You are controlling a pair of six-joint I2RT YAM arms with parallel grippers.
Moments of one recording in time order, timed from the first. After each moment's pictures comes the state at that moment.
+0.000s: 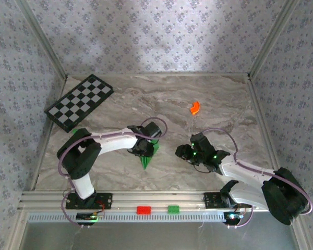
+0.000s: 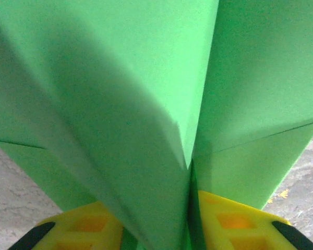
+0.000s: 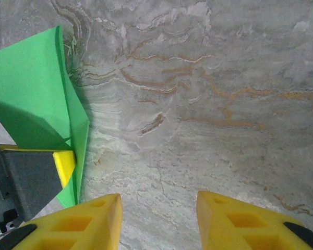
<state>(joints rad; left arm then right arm) -0.89 1.75 1.04 -0.66 -0.06 -0.74 0.67 1.10 0.39 -0.10 -0.16 1.04</state>
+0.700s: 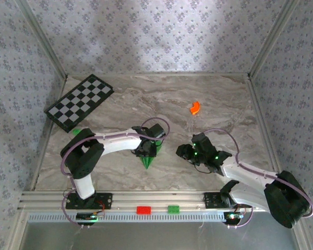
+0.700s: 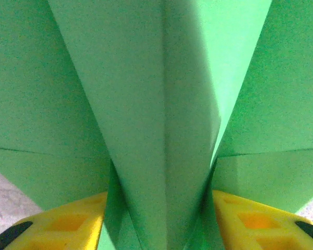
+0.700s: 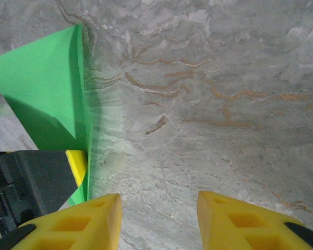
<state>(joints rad) -0.93 1.78 1.09 -0.71 -0.13 -0.89 0.66 1.06 0.37 -0.10 -0.16 1.05</state>
